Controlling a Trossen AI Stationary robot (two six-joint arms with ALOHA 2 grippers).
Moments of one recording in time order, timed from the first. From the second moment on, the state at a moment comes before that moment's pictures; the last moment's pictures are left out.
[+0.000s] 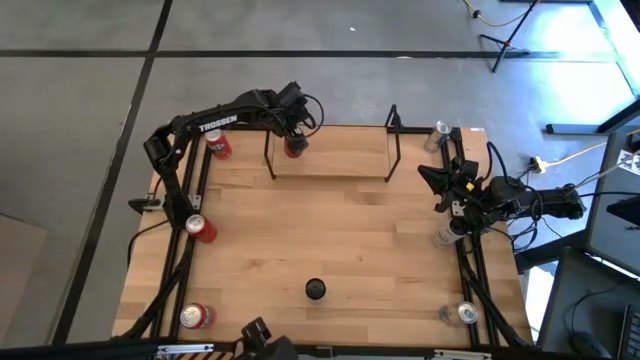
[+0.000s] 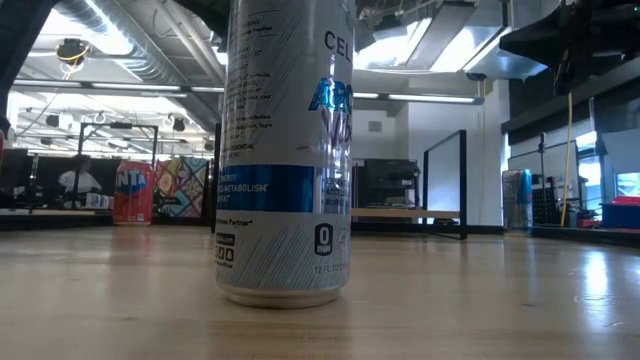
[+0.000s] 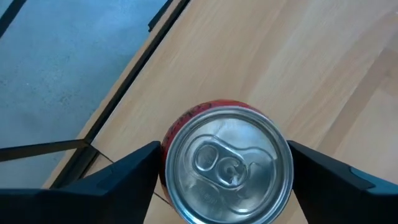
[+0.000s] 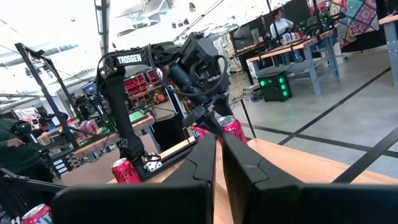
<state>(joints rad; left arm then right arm) 0.61 1.80 1.58 -0.89 -0.06 0.02 0.15 0.17 0.28 0.05 0.58 0.30</state>
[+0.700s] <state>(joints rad) 0.51 1.55 1.79 -0.97 -0.20 0.16 0.15 0.17 0.28 0.05 0.58 0.36</state>
